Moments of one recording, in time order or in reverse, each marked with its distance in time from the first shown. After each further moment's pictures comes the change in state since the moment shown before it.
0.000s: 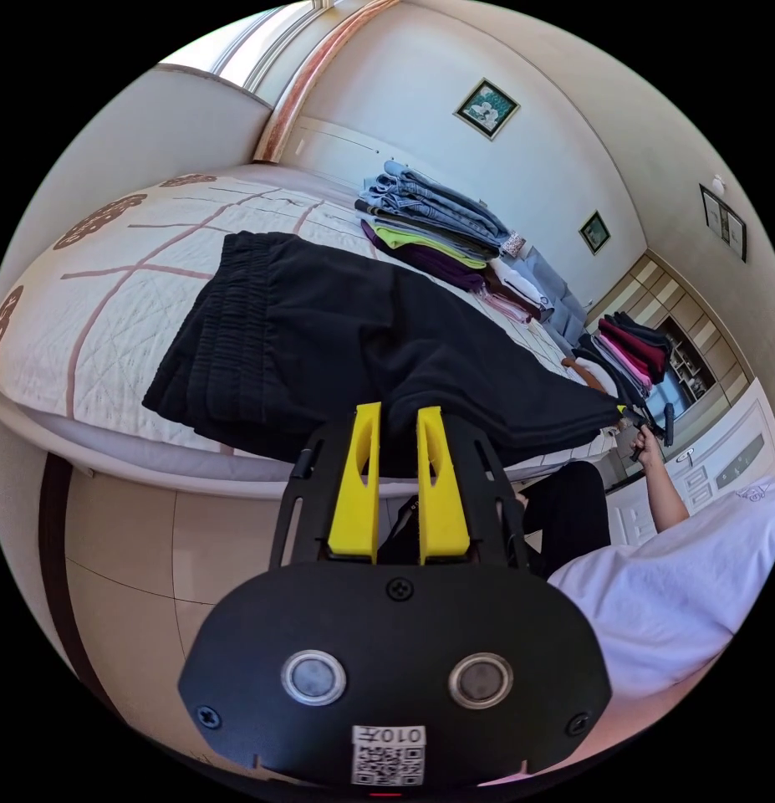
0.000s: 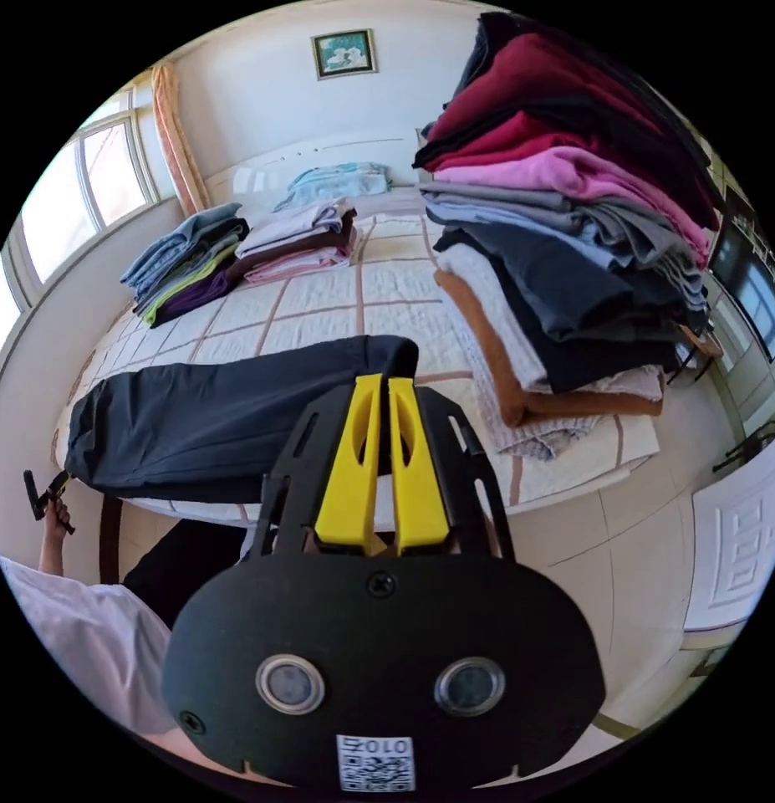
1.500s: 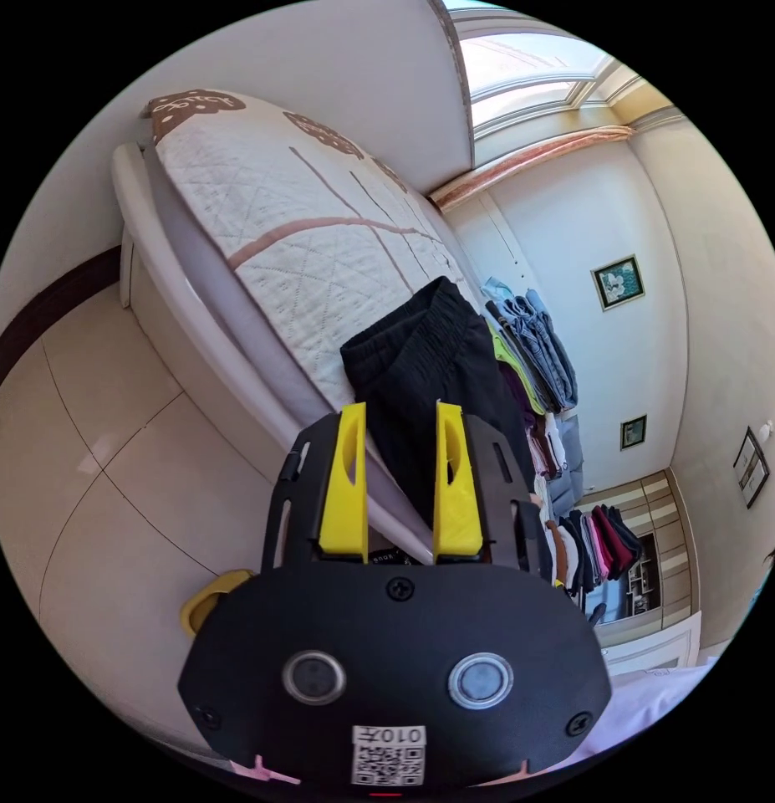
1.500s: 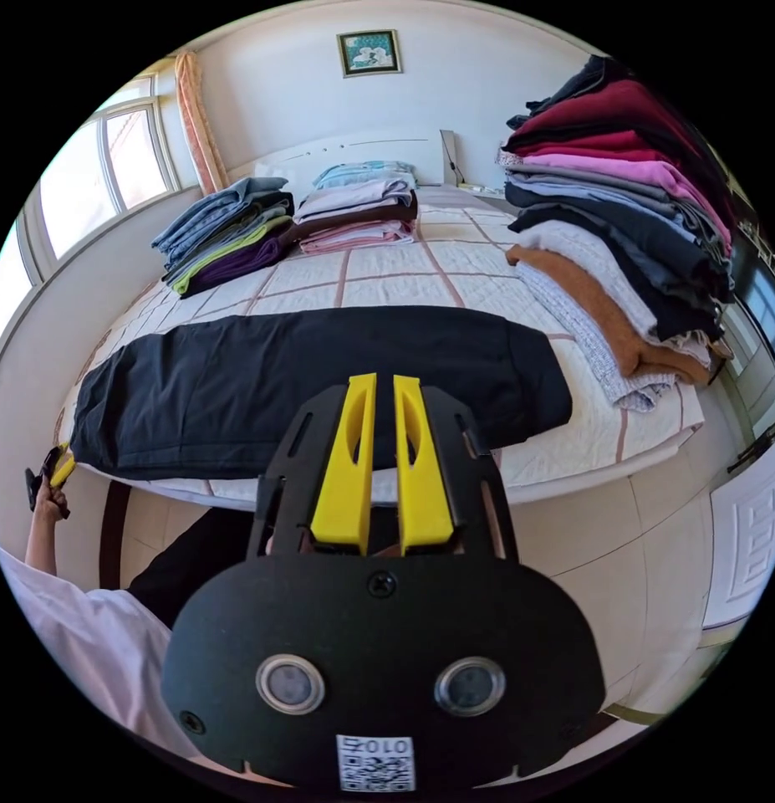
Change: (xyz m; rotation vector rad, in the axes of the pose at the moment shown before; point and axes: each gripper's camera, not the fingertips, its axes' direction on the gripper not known) left arm -0.143 0.083 -0.082 0.248 0.045 -0.644; right arm -0.159 0.116 0.055 0.067 -0.040 -0.030
